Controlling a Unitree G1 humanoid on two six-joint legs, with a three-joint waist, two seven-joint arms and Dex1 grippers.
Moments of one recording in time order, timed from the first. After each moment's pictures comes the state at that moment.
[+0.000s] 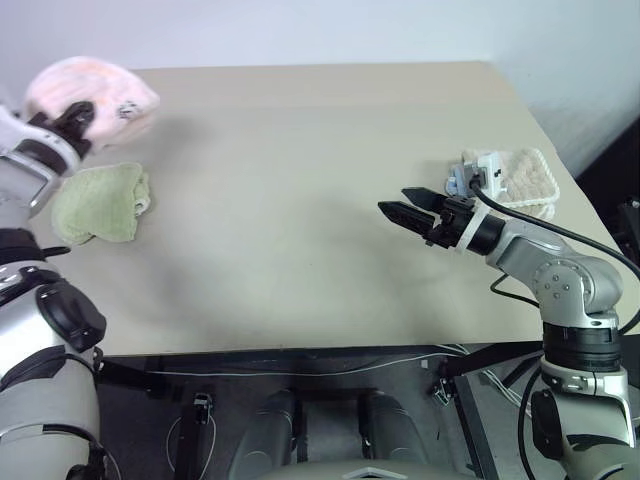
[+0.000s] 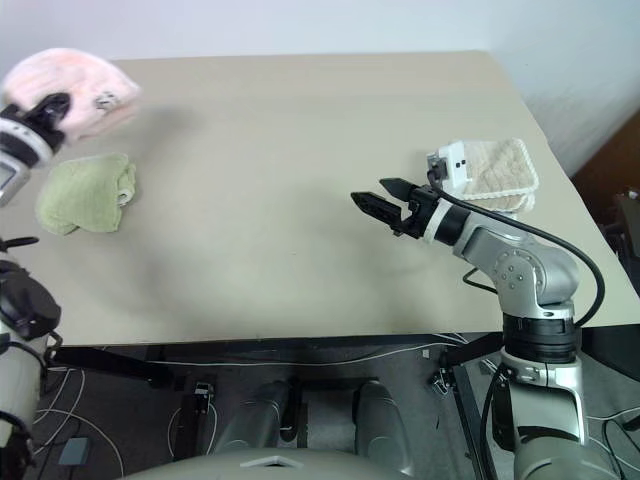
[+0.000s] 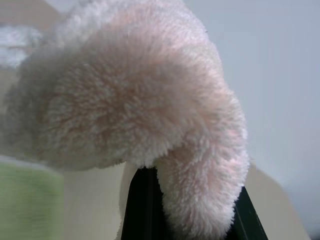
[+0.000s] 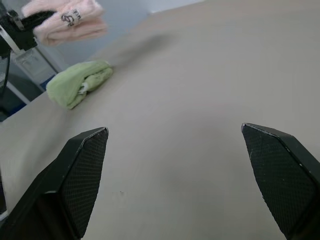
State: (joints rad) left arm -1.01 0.80 0.71 0.92 -0.66 0.63 -0.34; right arm -0.53 -0.54 -0.17 -0.12 0.76 0.87 0.65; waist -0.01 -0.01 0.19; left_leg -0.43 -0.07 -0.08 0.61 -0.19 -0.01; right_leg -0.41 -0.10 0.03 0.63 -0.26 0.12
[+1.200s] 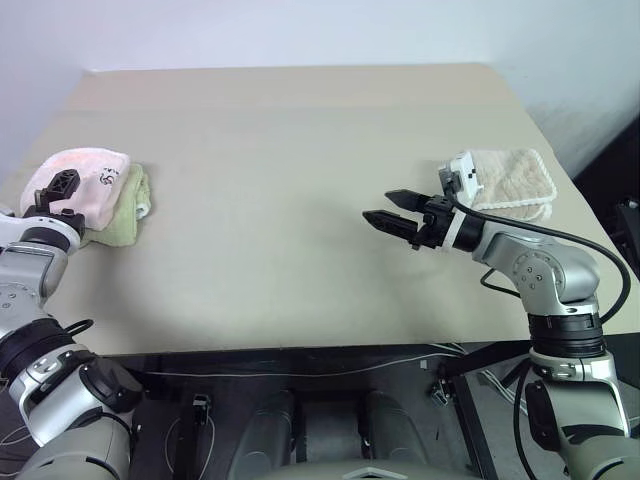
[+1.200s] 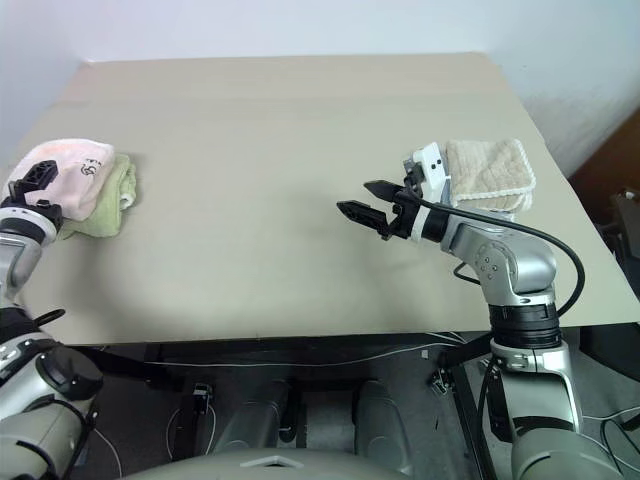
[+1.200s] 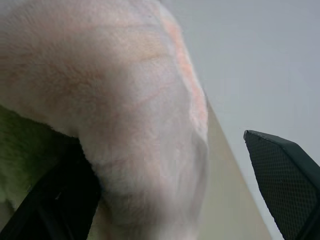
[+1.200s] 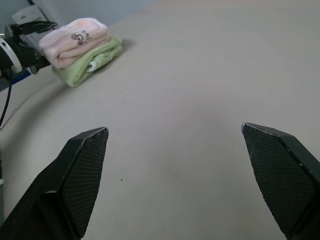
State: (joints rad) left arm -0.58 0.54 0.93 0.36 -1.04 0.85 0.08; right arm -0.57 -0.51 -0.08 -0.05 0.64 0.80 0.77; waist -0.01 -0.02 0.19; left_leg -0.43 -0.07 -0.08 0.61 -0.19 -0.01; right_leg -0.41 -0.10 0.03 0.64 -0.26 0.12
